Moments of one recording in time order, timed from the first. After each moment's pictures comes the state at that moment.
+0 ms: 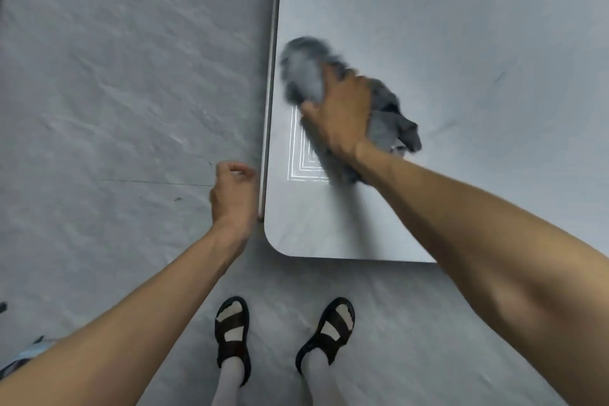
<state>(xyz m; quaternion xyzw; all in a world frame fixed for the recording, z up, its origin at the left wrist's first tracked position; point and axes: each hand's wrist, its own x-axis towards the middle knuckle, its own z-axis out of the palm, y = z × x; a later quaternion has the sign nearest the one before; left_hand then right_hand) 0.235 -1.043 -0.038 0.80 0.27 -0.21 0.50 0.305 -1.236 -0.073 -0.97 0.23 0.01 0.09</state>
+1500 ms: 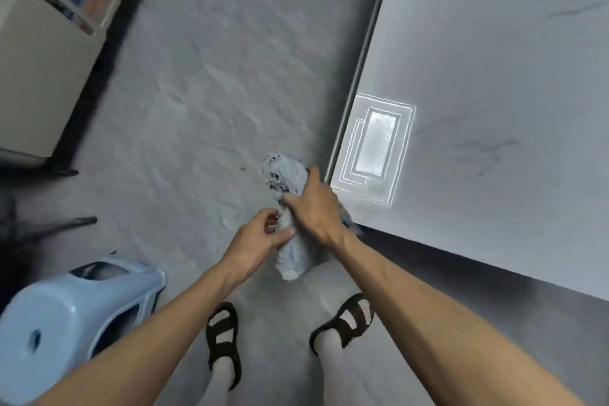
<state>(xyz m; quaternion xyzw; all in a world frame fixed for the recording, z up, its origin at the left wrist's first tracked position) 0.111 -0.911 0.004 0.81 0.18 -0.37 0.42 0.148 -1.050 -0.010 -0.85 0.16 0.23 0.44</state>
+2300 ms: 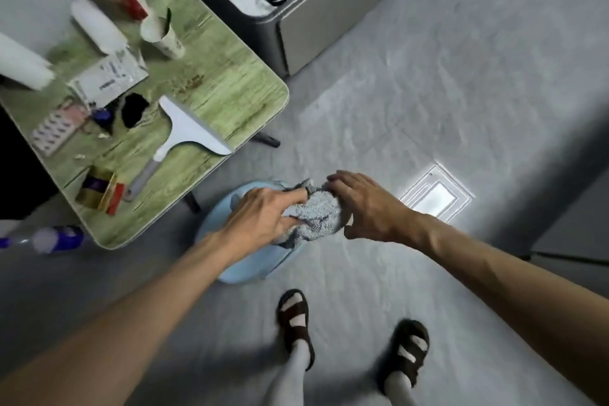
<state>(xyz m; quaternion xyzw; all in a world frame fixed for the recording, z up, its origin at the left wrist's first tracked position) -0.027 -0.310 0.087 0.96 -0.01 -0.12 0.27 0.091 -0.513 0.045 -0.81 -0.47 0.31 0.13</state>
